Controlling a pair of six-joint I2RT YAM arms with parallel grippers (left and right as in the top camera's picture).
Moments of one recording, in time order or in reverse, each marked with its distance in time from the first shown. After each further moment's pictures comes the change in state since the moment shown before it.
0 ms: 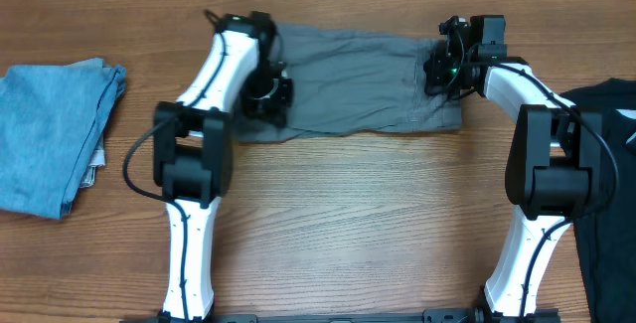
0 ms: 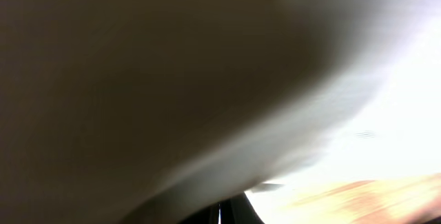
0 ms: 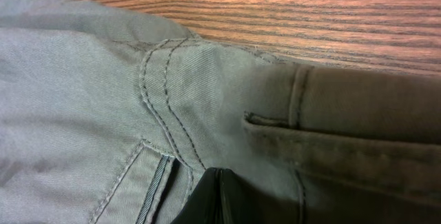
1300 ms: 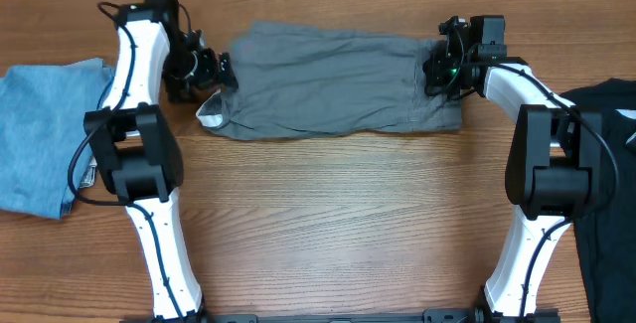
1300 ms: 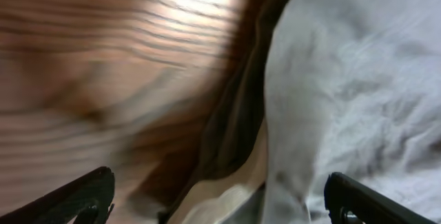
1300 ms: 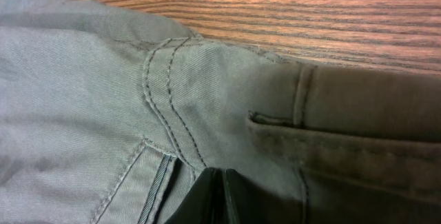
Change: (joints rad) left arm 0.288 0.006 0.100 0.085 -0.005 0.039; right arm 0.000 0.000 -0.002 0.002 -0.001 0.000
